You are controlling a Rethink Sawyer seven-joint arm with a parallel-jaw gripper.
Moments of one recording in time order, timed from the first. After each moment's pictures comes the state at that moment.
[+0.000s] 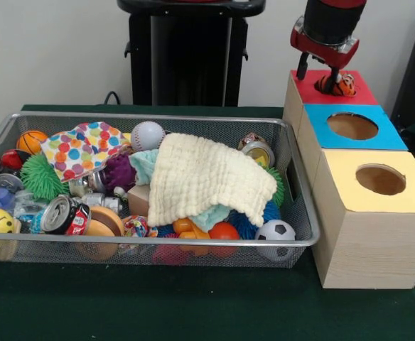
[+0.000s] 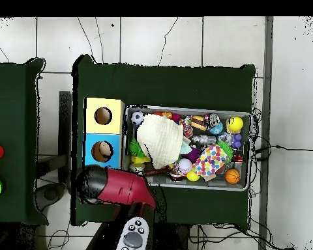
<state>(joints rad) 0.22 -0.64 -0.23 1.89 0.35 0.72 2.14</state>
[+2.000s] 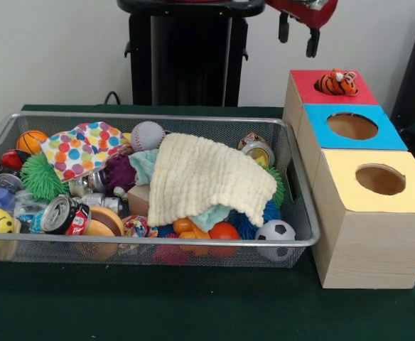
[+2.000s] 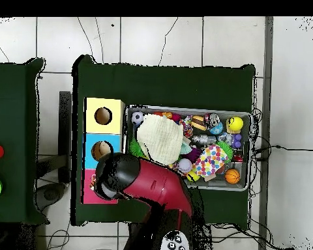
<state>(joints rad) 0.08 -0.78 -0.25 1.85 0.32 0.95 2.14</state>
